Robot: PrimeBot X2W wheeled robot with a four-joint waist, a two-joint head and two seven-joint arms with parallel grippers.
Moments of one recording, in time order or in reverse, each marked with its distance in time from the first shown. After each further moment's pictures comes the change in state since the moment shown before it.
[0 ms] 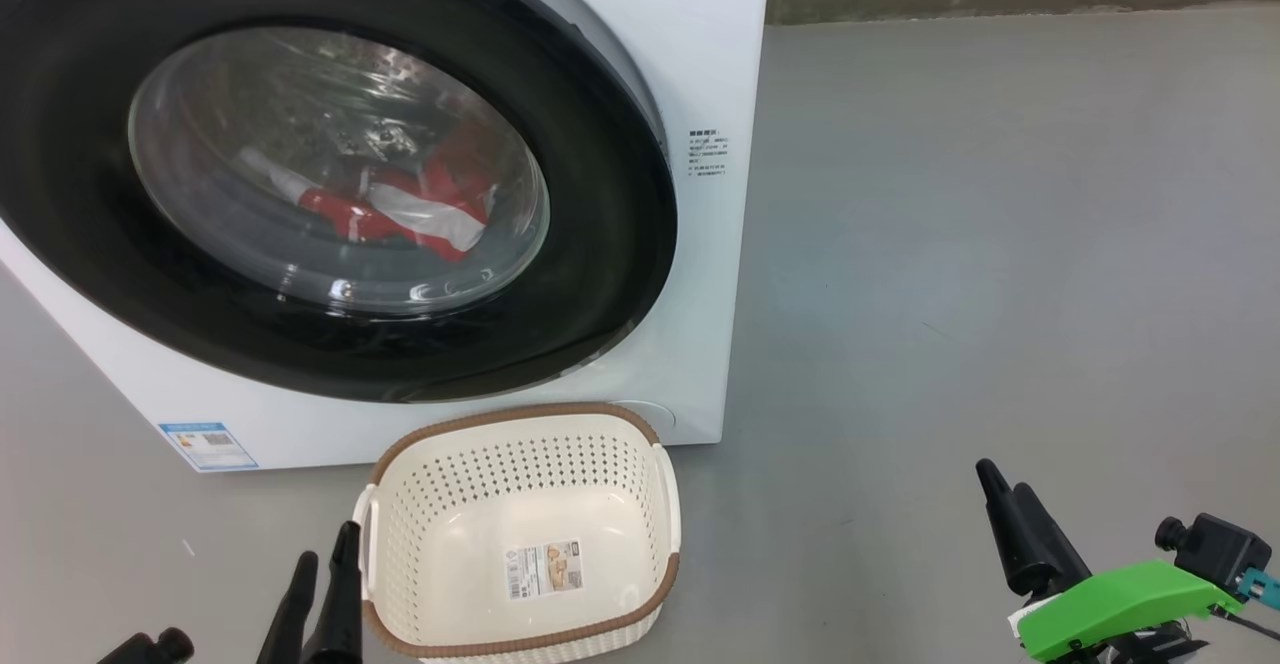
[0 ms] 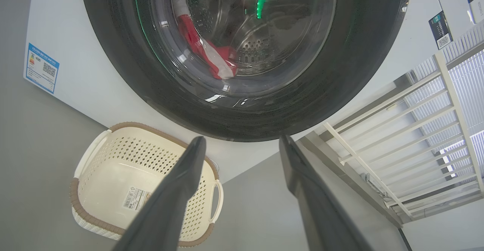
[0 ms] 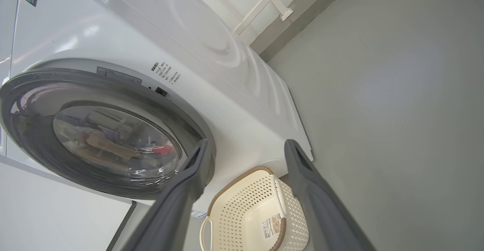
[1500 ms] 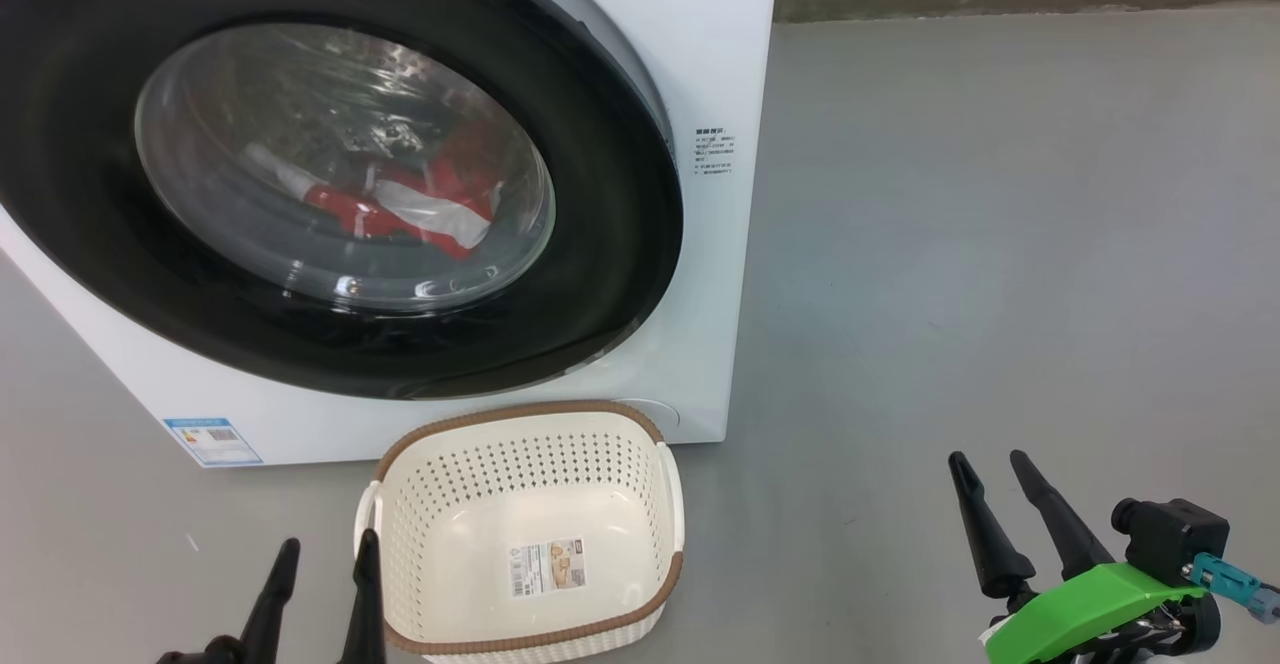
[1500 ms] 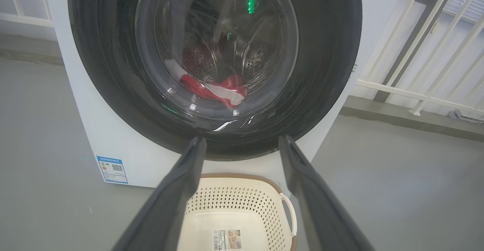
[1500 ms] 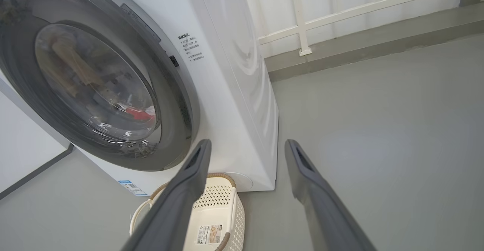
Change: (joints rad) left arm 0.058 0.009 -0.030 -0.092 0.548 0.051 -0.123; right arm -0.018 -0.036 0.061 -0.009 -0.438 0.000 -0.125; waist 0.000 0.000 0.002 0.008
